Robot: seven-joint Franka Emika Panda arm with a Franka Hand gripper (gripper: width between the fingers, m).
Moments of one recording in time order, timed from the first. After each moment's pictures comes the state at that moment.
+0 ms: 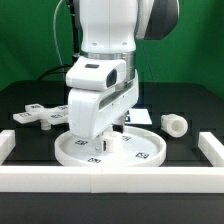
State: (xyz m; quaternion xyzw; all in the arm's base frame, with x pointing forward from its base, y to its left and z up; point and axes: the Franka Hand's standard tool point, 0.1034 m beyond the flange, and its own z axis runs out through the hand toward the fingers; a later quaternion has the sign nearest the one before) arm 0.535 -0.031 0.014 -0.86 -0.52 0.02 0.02
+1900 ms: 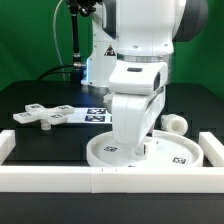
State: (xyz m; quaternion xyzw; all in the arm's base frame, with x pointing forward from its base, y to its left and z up) arm 0.564 0.029 0.014 -0.83 -0.56 0.00 0.02
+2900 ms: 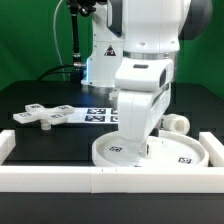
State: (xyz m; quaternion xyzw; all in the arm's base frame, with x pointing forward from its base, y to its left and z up) arm 0.556 0.034 0.027 -0.85 -0.53 0.00 0.02
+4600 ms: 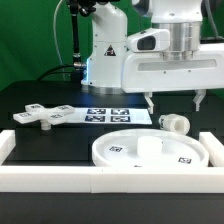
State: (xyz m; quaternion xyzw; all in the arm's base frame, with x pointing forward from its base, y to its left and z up) arm 0.486 0.102 0.057 -1.00 0.01 0.01 0.03
